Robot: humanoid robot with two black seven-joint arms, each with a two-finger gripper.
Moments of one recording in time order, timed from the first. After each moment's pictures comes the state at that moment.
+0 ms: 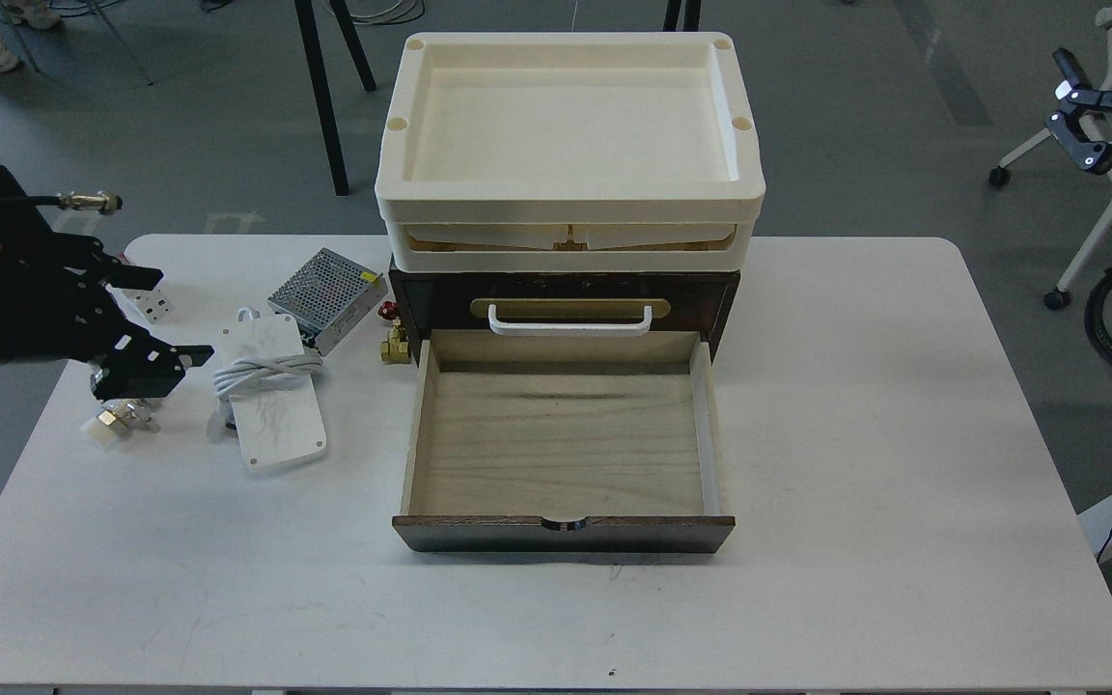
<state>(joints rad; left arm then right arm) -0.97 1.13 -0.31 -1.42 2.18 -0.36 -0.49 0.74 -0.77 0.77 0.89 0.15 0.49 0.32</state>
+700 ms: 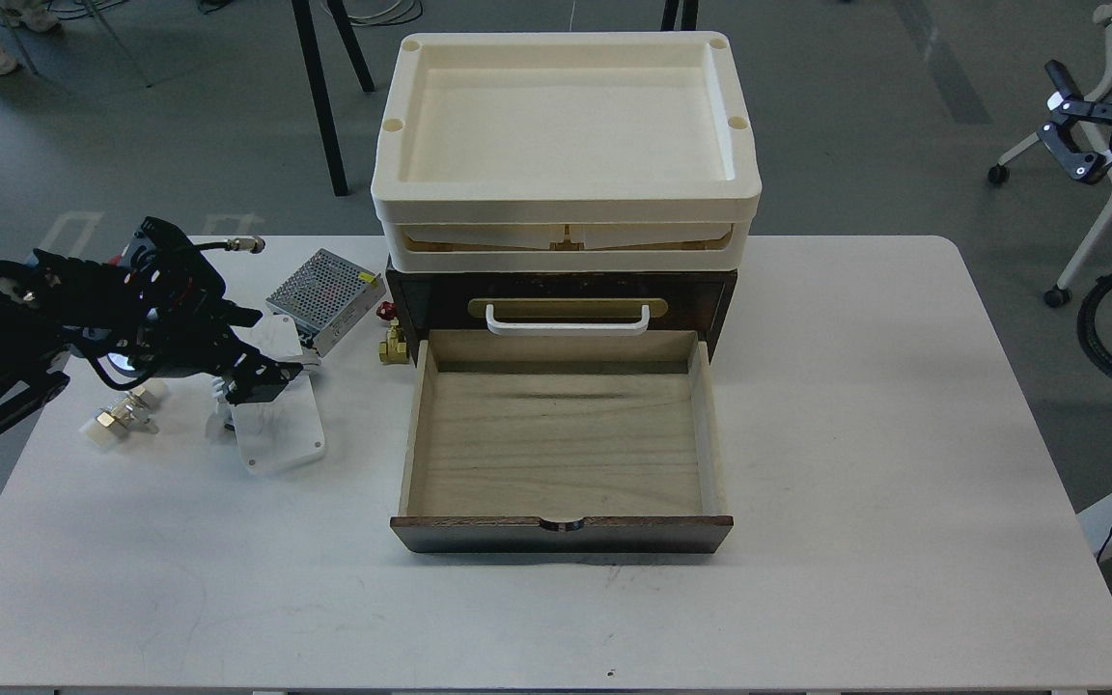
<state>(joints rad) -0.96 0.67 -0.17 -0.85 2.18 -0.23 -0.49 0.72 -0.76 0.77 0.88 0.15 0.49 0.32</state>
